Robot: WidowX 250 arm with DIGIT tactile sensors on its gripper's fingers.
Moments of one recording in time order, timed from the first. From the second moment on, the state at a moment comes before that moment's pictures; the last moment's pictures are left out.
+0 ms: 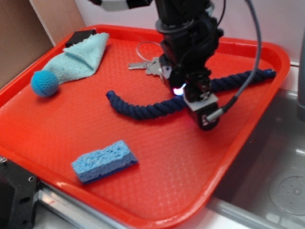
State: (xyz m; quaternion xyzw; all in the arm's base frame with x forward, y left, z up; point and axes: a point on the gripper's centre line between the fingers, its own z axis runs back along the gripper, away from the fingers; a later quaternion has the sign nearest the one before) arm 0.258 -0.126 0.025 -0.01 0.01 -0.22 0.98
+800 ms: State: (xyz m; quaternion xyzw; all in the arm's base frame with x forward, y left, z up) arm 0.158 -0.100 0.031 0.02 0.04 -0.17 0.99
